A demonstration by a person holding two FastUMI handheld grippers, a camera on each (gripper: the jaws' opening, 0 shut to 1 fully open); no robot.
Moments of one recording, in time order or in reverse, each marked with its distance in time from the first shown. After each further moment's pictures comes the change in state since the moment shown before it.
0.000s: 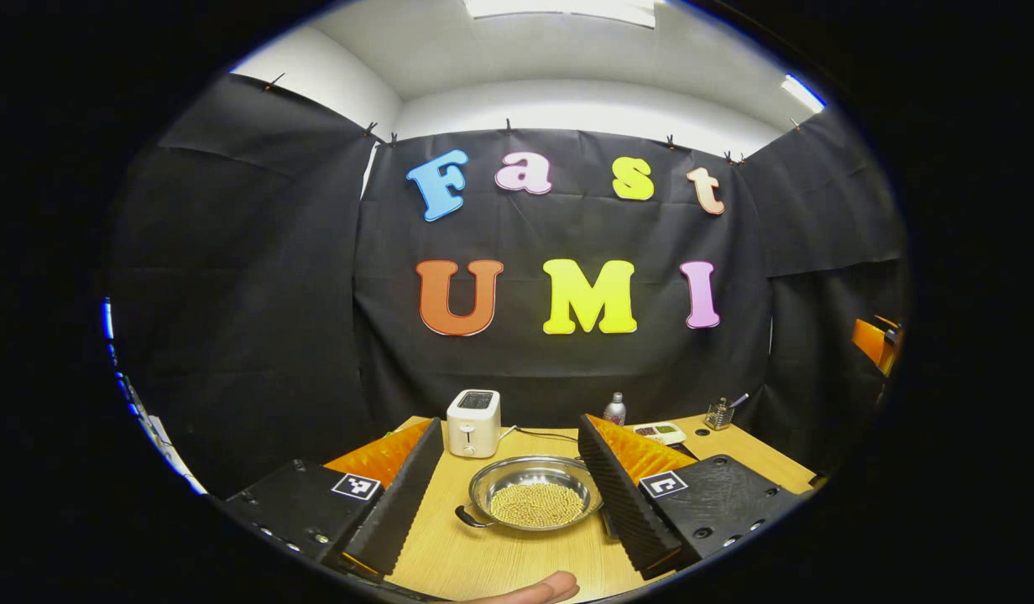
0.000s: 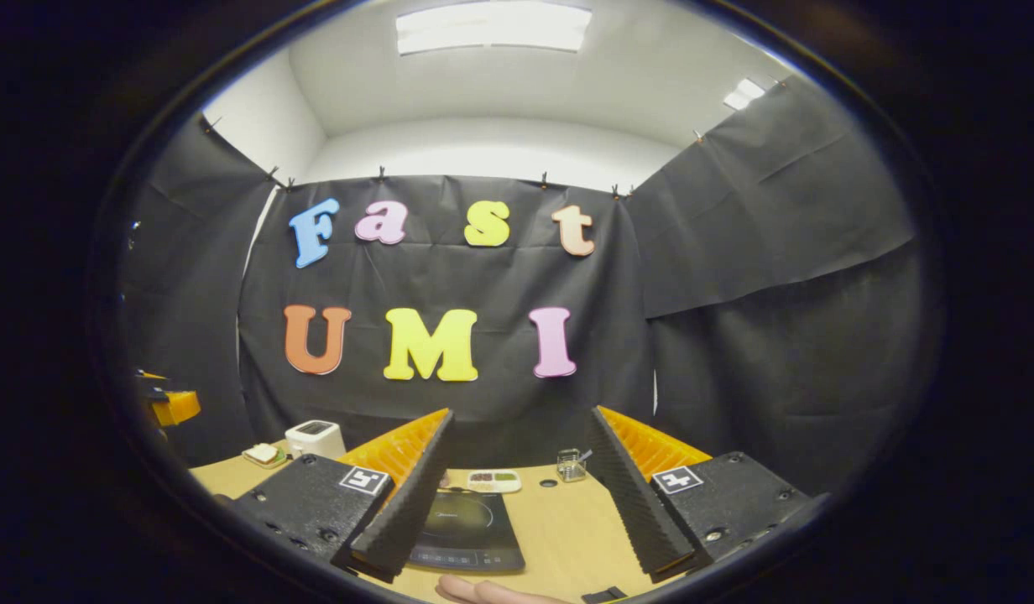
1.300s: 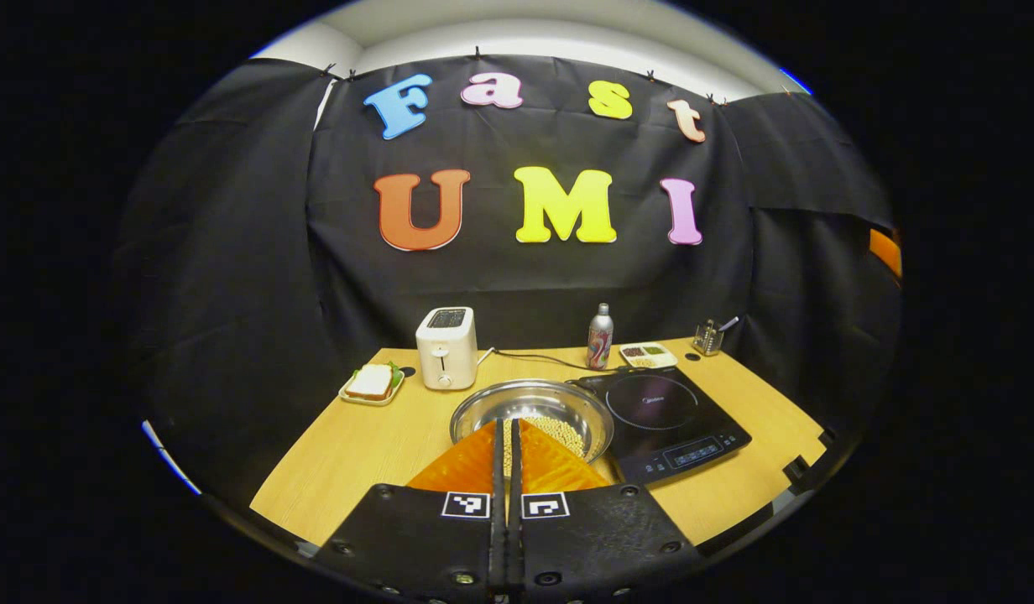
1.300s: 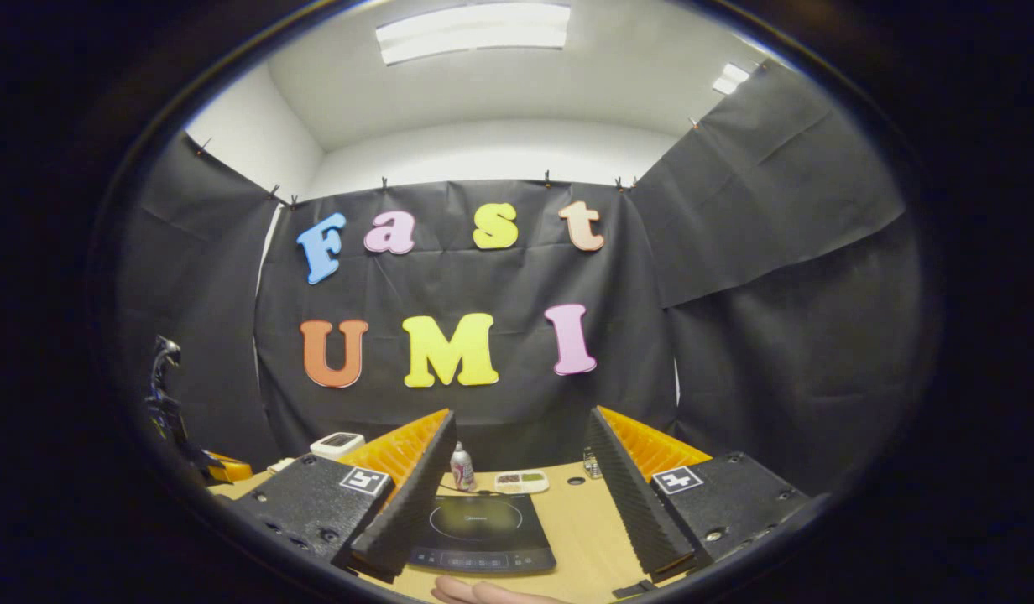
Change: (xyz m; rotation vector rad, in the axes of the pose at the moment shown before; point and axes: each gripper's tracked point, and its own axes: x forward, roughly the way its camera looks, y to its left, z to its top) left arm 0.041 0.002 -0.133 0.057 0.344 -0.118; right arm 0.003 0.014 -0.010 0.085 0.003 0.060
